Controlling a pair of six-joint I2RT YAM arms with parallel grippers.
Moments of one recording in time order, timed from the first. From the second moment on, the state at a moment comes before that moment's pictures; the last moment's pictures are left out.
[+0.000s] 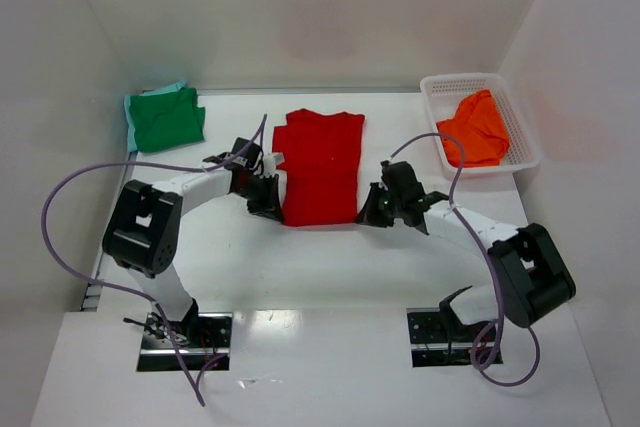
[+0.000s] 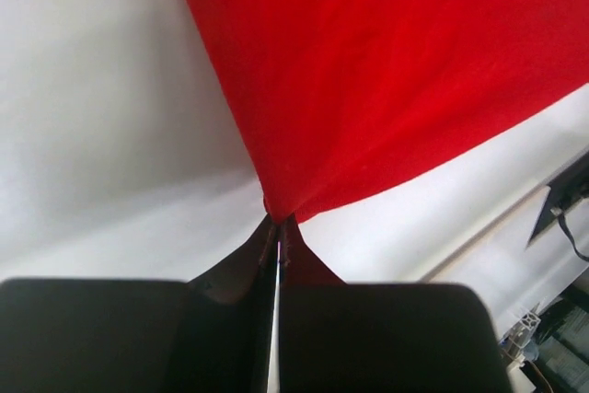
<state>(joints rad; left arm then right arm) -0.32 1.74 1.05 -0.50 0.50 -0.28 0.46 1.38 0.68 -0.16 -0.23 0.71</state>
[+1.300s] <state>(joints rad) -0.27 1.51 1.27 -0.73 0.45 -0.37 0.43 1.28 0.99 -0.37 -0.16 0.75</state>
